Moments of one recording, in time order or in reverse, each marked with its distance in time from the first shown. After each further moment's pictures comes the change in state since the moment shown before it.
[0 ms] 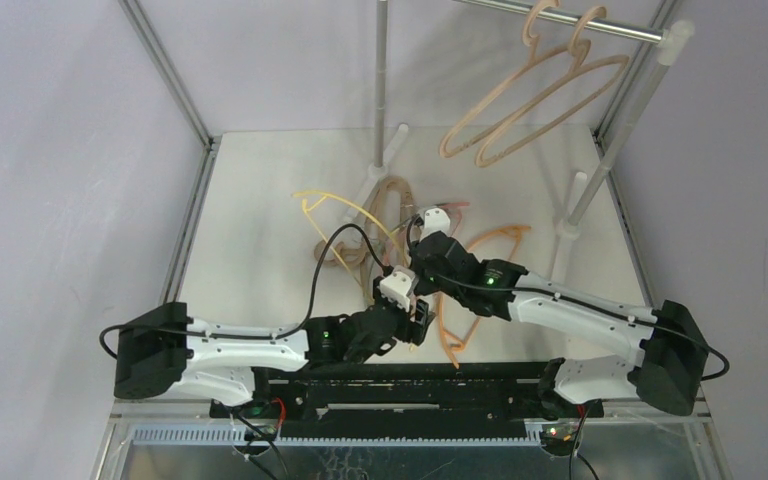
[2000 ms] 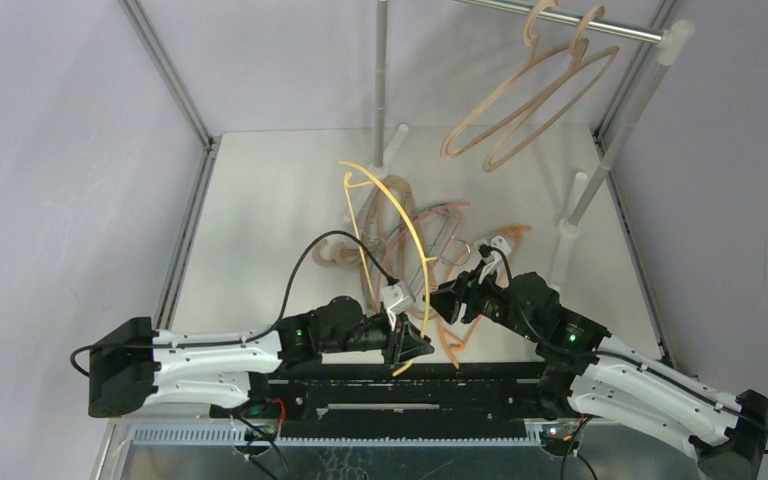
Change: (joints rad) left arm 0.089 -0.180 -0.119 0.108 0.720 0.053; right arm -0.059 -0.645 -0.447 0.263 -0.280 -0.039
